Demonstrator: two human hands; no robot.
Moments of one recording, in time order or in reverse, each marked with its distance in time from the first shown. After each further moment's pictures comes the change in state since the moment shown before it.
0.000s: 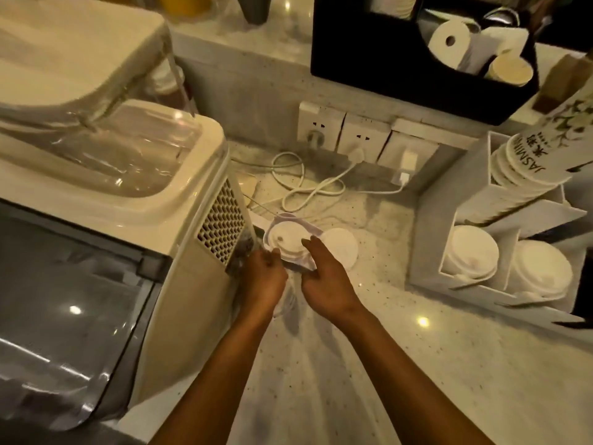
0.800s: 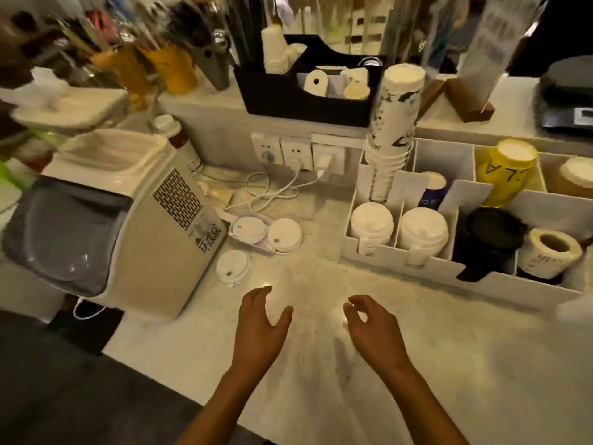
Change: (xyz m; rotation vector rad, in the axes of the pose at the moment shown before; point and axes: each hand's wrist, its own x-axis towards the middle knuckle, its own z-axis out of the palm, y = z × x) left_hand -0.210 -0.094 0.072 0.322 0.121 0.535; right_hand -0.189 0.149 -0.135 0.103 0.234 0.123
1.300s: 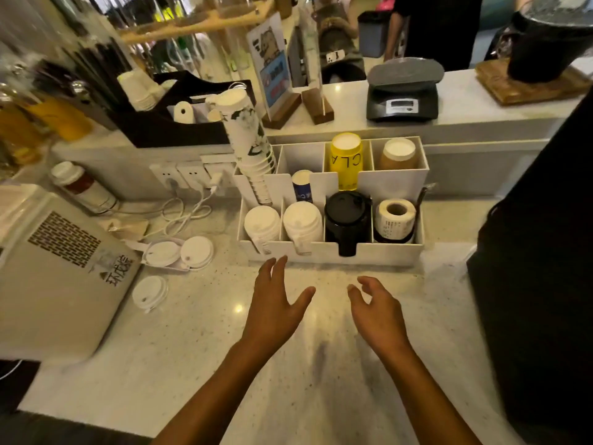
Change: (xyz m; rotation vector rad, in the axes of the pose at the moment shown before) left_hand -0.061 0.181 0.128 0.174 -0.166 0.312; right_hand -0.009 0.100 -0.172 0.172 0.261 0.161
